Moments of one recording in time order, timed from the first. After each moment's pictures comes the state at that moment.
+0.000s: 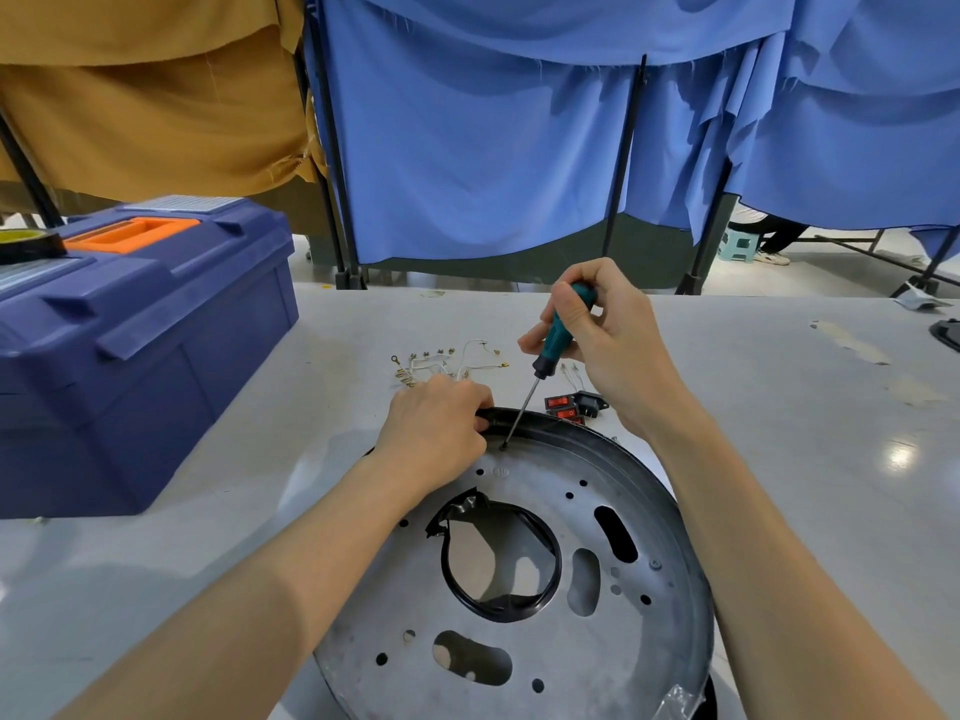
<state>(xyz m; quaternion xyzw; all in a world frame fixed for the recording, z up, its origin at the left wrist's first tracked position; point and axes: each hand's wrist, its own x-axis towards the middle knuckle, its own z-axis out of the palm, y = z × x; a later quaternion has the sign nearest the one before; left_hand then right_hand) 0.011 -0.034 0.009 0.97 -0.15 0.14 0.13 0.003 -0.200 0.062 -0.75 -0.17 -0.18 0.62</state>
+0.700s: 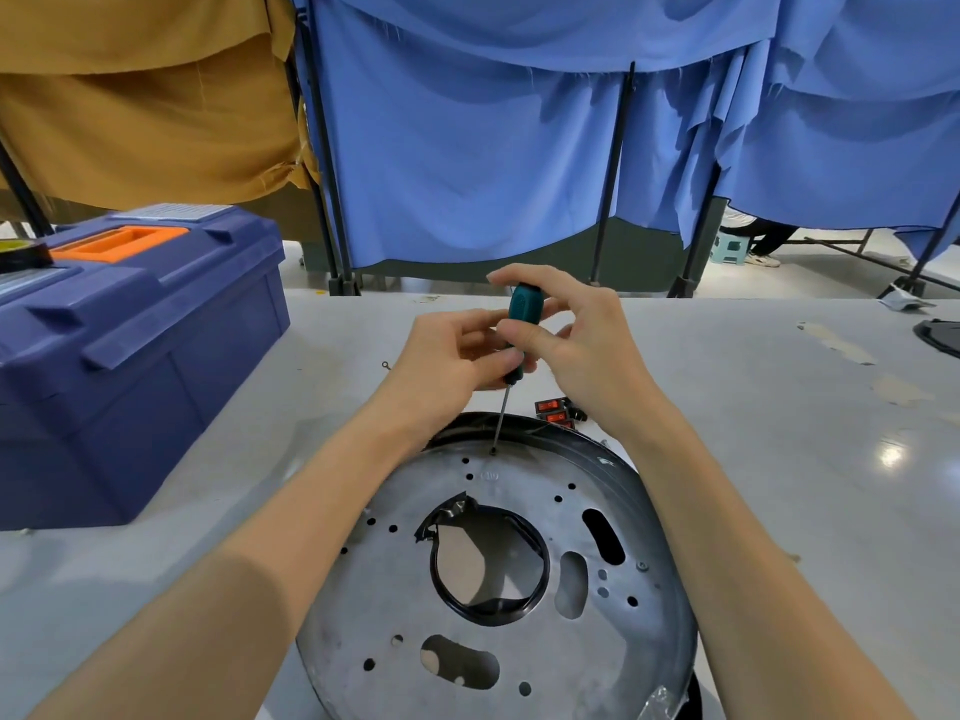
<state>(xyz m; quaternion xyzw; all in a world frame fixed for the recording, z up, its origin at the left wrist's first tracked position) 0.009 -0.044 0.052 0.73 -0.24 0.04 0.64 -0.007 -0.190 0.069 -0.82 -0.20 -0.22 0.49</state>
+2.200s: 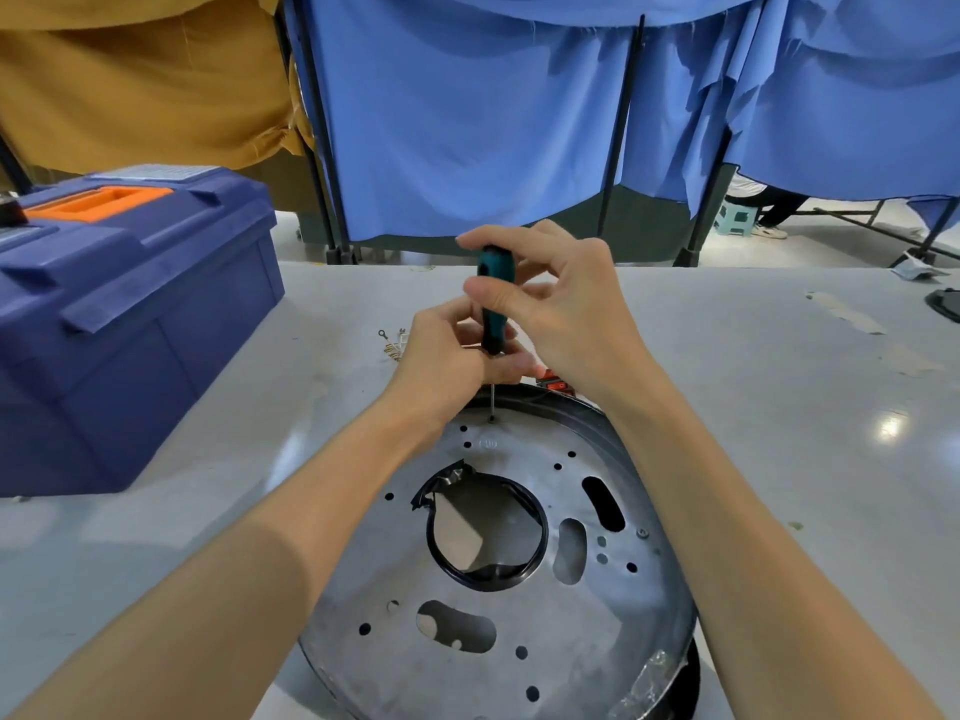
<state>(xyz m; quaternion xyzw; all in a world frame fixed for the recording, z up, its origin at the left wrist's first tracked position) 0.008 -0.052 0.027 0.71 -0.17 0.05 0.68 -0.015 -0.173 0.074 -0.80 -0.21 -0.24 0.51</state>
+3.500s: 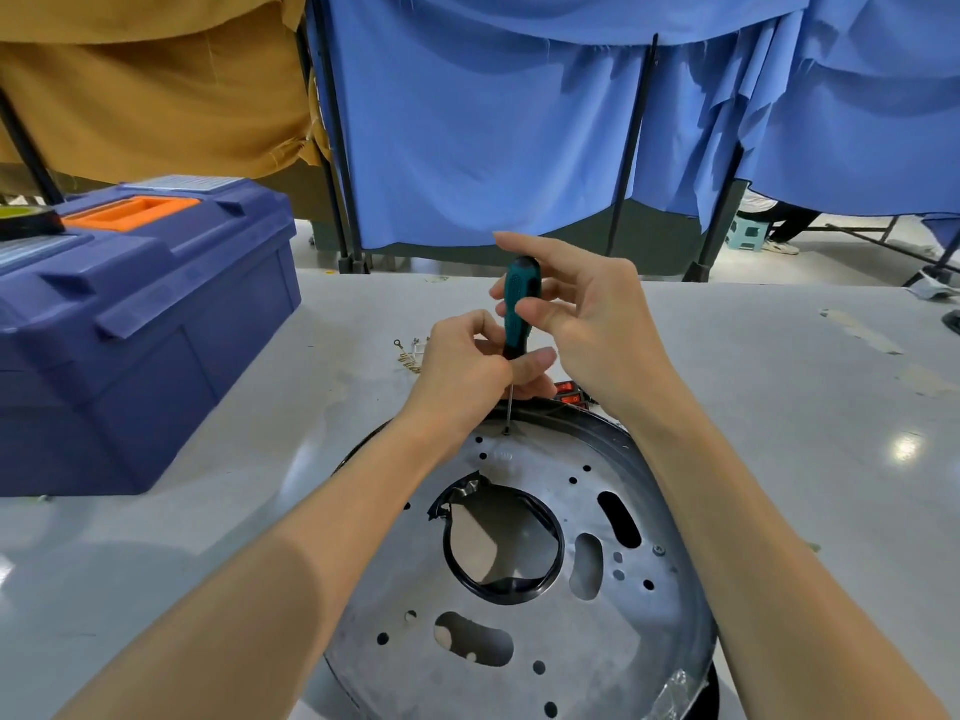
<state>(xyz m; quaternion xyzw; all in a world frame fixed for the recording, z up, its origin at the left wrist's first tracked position) 0.004 -0.052 0.031 0.69 -0.14 0.03 0.71 -0.011 -0.180 0.073 -0.79 -0.22 -0.22 0.52</state>
